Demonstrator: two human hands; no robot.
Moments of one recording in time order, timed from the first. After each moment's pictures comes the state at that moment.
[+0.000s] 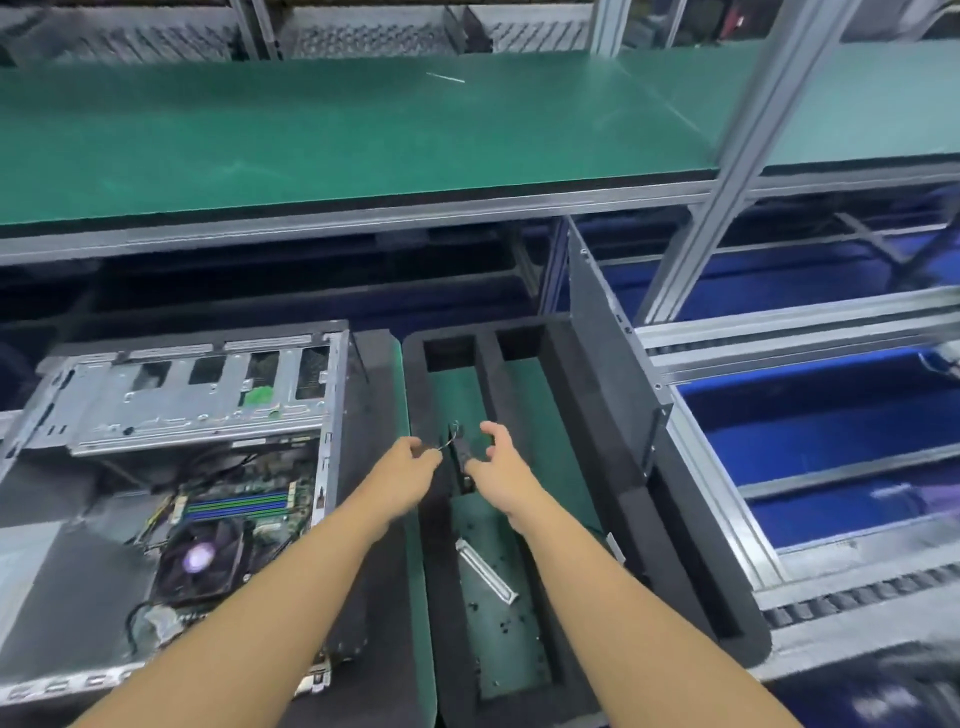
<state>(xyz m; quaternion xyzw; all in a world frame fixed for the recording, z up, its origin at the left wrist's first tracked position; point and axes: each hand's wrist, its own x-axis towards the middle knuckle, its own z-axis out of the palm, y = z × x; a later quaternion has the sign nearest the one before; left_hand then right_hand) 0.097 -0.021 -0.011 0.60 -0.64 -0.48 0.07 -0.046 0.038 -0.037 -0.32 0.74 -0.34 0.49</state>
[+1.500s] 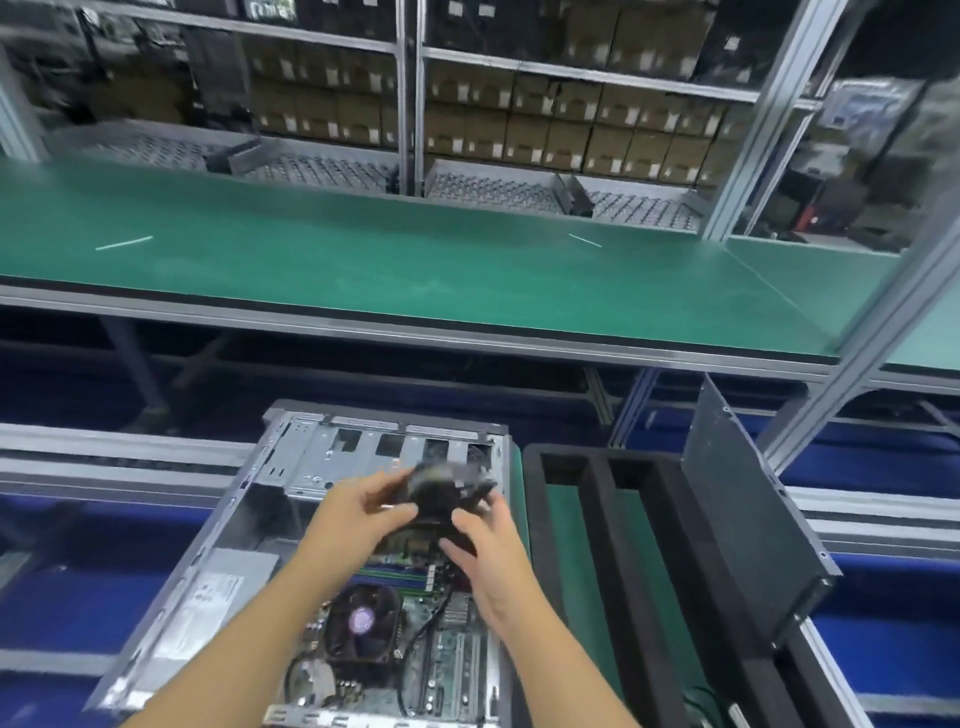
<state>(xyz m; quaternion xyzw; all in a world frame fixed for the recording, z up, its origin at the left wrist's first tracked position) 0.318 -0.067 0.078 0.47 -0.64 -0.50 0.35 0.146 -0.015 0.042 -0.27 0.49 -0.57 0.60</state>
